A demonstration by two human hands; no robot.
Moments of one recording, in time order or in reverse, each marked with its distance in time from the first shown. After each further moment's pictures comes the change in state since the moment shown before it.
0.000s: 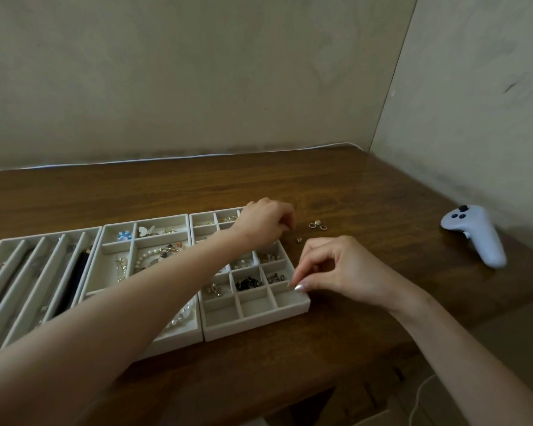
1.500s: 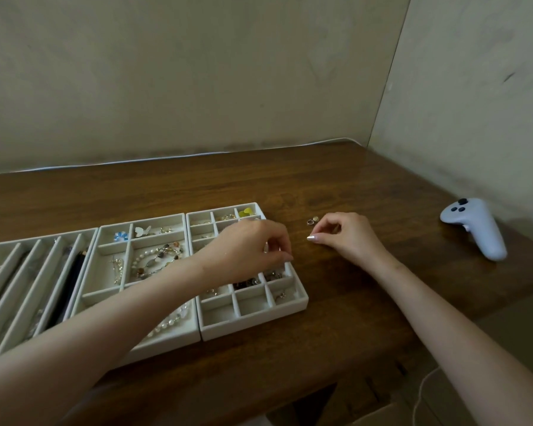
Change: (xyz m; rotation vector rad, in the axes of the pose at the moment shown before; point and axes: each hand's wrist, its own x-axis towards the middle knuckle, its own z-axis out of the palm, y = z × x) left_hand -0.070 0.028 -0.030 -0.174 -0.069 0.078; right_hand 0.045 0.063 -0.013 -0.146 0.338 0.156
